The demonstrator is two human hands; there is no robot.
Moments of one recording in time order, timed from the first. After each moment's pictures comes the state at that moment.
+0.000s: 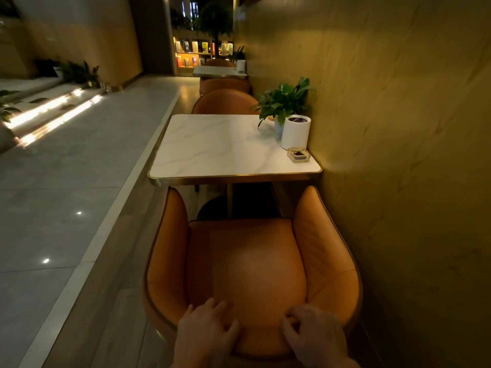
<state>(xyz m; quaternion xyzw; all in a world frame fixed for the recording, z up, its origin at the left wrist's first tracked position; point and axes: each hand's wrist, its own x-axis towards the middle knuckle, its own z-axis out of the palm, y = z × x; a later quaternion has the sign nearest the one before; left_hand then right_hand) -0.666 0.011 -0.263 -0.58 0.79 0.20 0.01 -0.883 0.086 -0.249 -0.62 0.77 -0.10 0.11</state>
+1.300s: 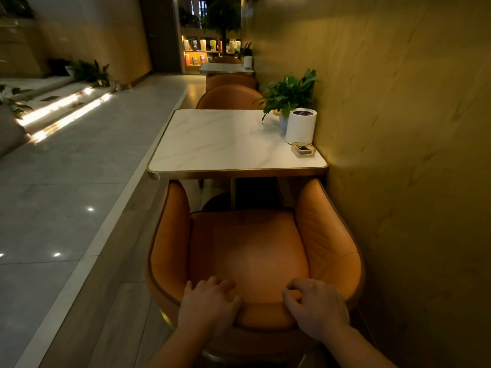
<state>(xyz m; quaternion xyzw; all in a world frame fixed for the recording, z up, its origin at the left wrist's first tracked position) -0.700 -0.023 -0.270 -0.57 0.79 0.21 0.05 -0.922 0.046 -0.249 -0.62 0.77 -0.09 0.12</state>
